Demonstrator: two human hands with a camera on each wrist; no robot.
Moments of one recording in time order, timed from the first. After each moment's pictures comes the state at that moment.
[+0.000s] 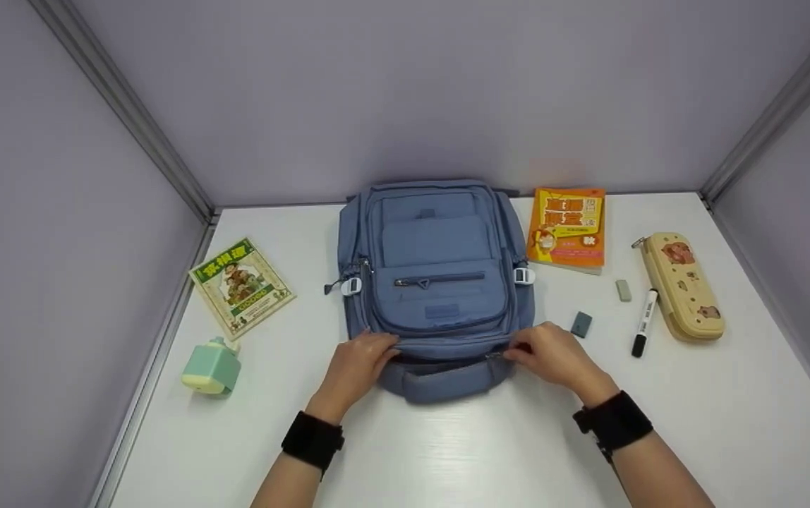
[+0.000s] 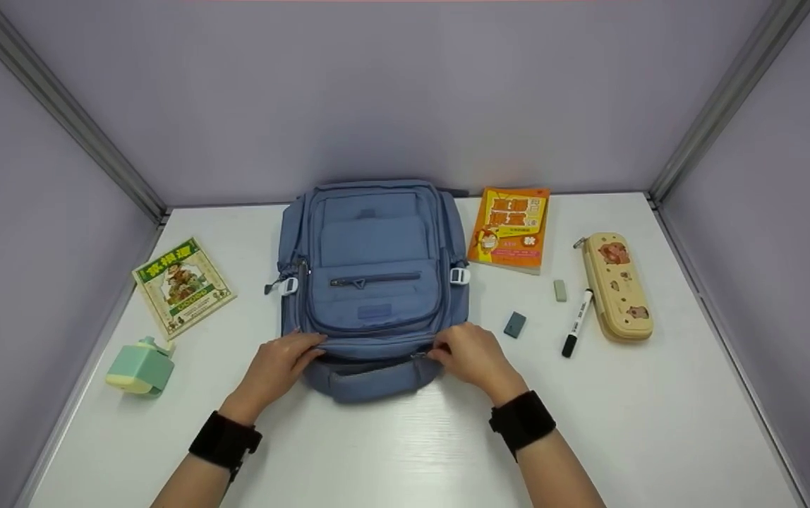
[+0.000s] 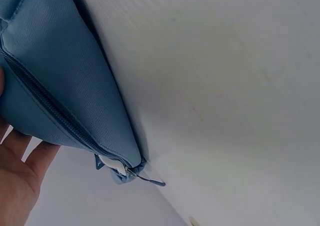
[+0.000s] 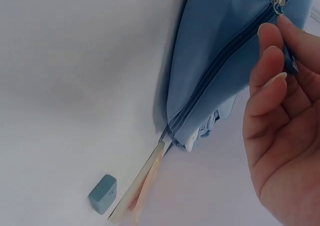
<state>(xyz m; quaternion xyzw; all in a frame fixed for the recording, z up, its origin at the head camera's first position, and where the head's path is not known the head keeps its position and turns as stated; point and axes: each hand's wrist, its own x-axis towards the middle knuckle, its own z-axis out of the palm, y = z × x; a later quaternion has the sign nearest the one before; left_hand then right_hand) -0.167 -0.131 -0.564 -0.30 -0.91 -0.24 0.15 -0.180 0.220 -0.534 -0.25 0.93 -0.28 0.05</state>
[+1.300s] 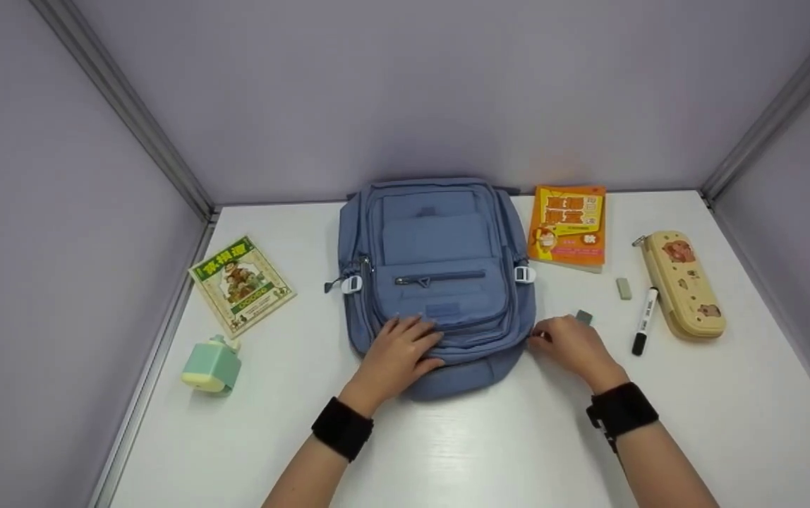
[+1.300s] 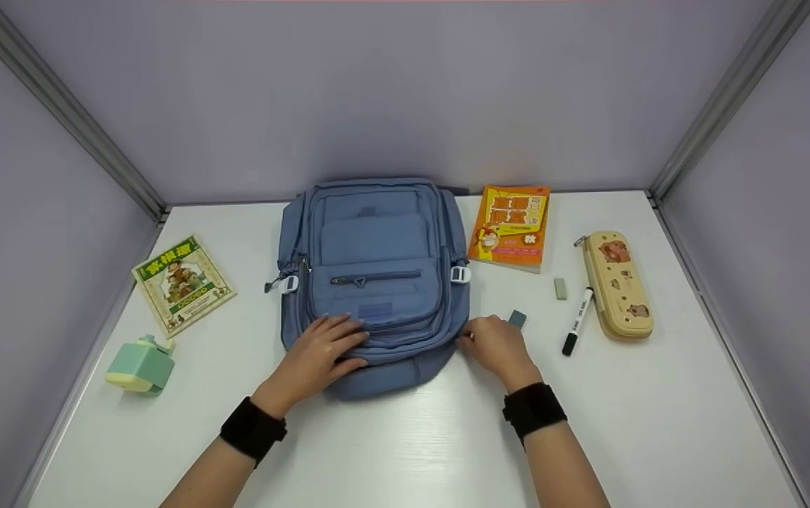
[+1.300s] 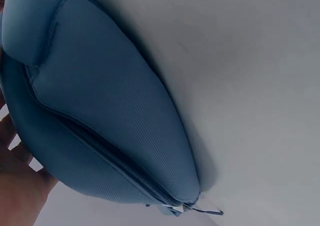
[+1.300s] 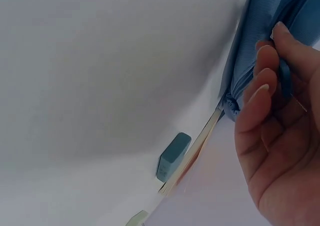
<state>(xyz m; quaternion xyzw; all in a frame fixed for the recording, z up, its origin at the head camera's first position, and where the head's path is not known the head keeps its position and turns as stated) -0.169 -0.084 -0.551 -0.36 -0.92 -0.14 0.11 -0.199 0.252 -0.557 -0.16 0.96 -0.22 0.06</state>
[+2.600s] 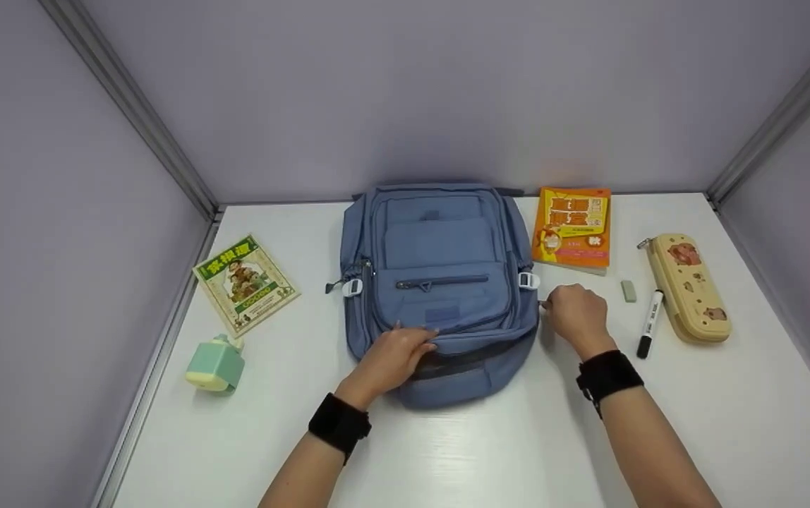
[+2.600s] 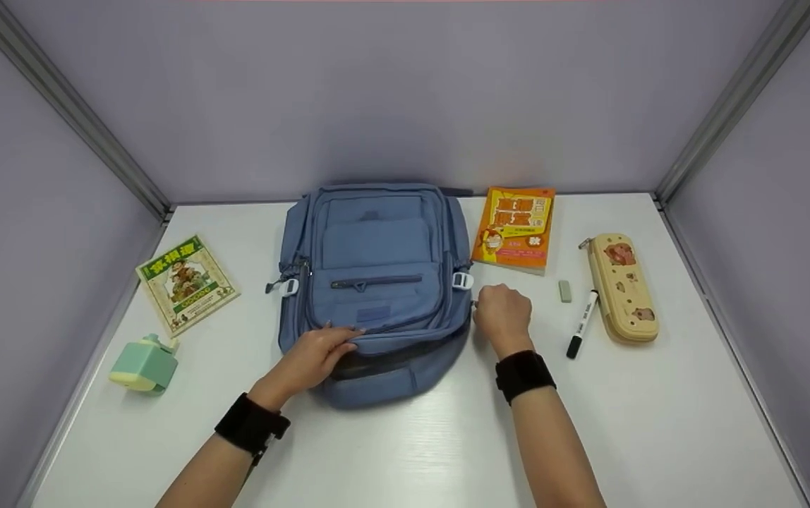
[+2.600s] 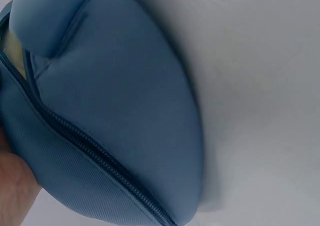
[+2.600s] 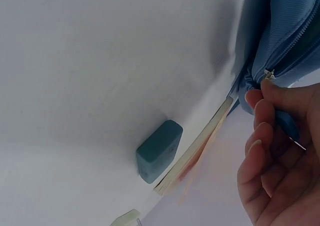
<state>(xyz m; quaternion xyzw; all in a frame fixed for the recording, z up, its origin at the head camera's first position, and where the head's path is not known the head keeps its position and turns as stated) -0.178 -0.090 -0.545 -0.33 -0.89 -0.31 0.02 -0.247 0.252 -0.549 -0.05 0.99 -0.12 -0.04</state>
